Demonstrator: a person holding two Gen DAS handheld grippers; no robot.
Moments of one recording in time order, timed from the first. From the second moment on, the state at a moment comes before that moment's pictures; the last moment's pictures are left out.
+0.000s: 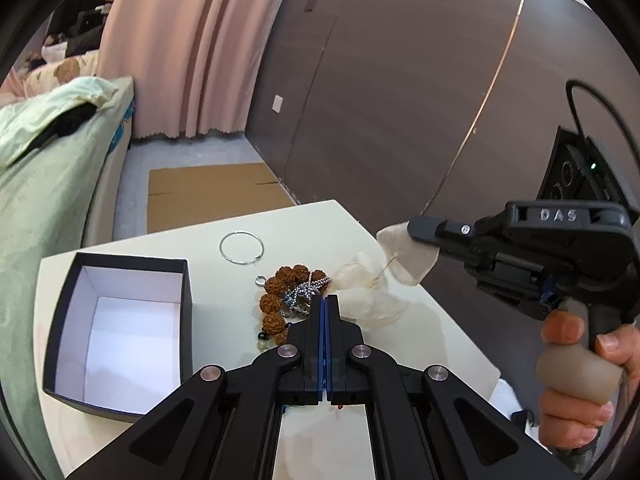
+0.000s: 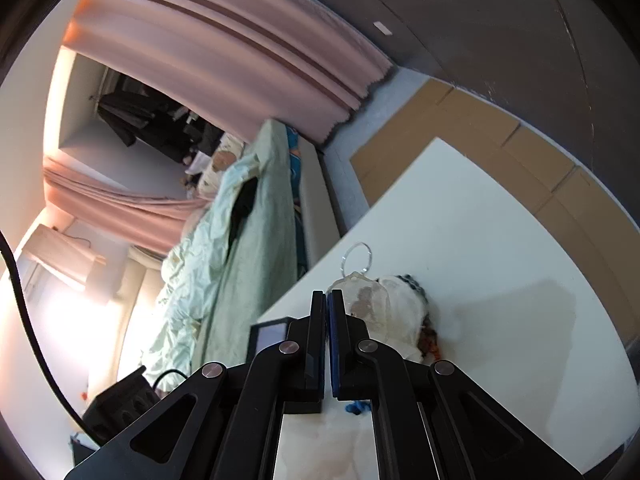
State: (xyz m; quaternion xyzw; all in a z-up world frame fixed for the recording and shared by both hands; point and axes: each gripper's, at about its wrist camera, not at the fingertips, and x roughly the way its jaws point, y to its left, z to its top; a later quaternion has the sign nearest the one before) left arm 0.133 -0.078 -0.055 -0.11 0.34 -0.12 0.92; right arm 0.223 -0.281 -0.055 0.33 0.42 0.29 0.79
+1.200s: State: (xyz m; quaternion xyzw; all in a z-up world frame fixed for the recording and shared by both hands) left arm 0.161 -0.090 -0.099 -0.05 0.41 -0.11 0.90; right arm 0.215 -0.294 -0.045 0.33 0.40 0.29 0.80
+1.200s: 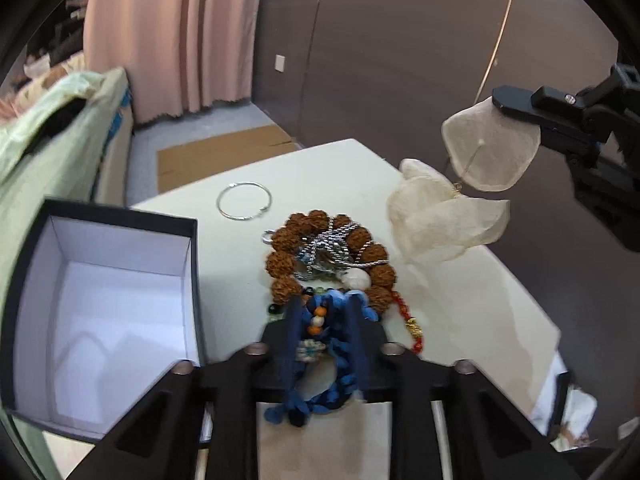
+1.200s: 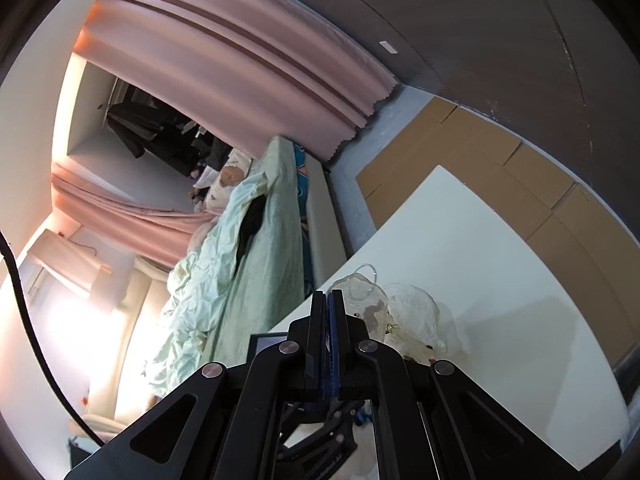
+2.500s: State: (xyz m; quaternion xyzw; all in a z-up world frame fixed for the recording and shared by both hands) left arm 0.089 0.061 -0.001 -0.18 0.27 0.01 0.95; right arm 0.201 -0.117 -0.064 0.27 0.47 0.43 0.72
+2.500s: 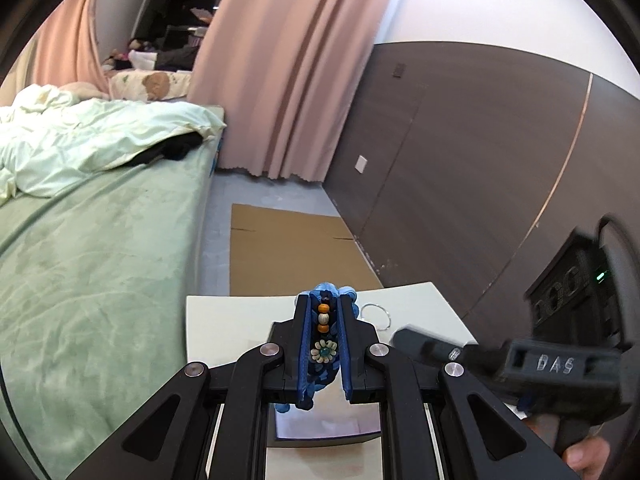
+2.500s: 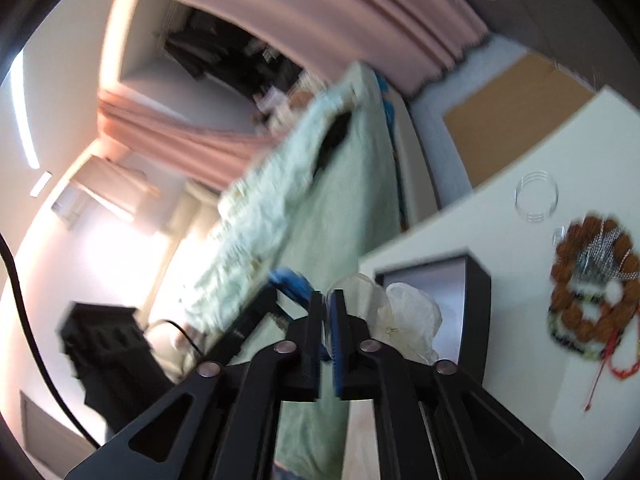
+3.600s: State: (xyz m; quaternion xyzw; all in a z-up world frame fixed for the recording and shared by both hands) left arm 0.097 0.008 -0.028 -0.18 0.32 -0.03 0.93; right arm 0.185 -0.275 -0.028 0.28 0.38 0.25 0.85
